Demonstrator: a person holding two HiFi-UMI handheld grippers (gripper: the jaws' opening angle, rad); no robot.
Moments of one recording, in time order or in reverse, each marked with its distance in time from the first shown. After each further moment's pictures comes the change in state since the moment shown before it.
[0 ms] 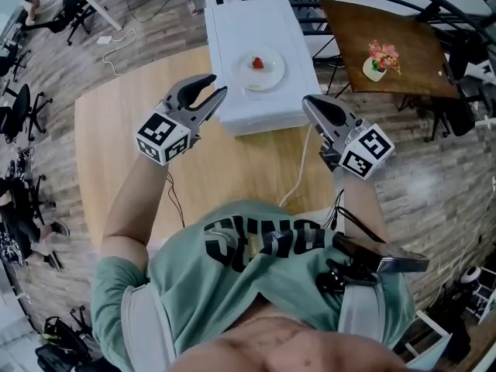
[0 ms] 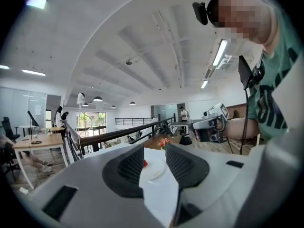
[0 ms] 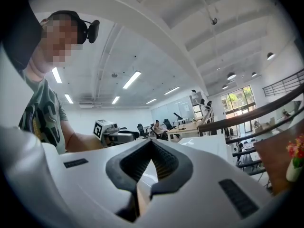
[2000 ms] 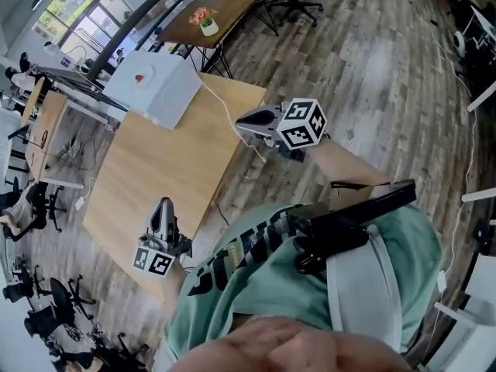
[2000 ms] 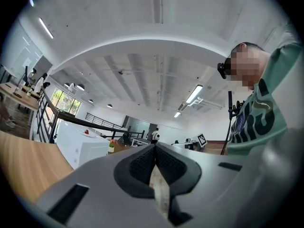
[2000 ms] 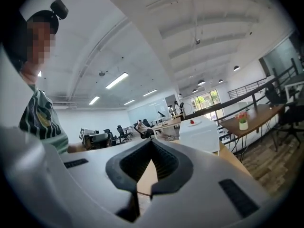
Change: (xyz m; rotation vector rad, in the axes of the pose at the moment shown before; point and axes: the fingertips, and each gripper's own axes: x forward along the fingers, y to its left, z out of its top) left arm -0.407 -0.302 -0.049 -0.274 -0.194 -0.360; right arm -0.211 0.421 -0.104 0.095 -0.008 -0.345
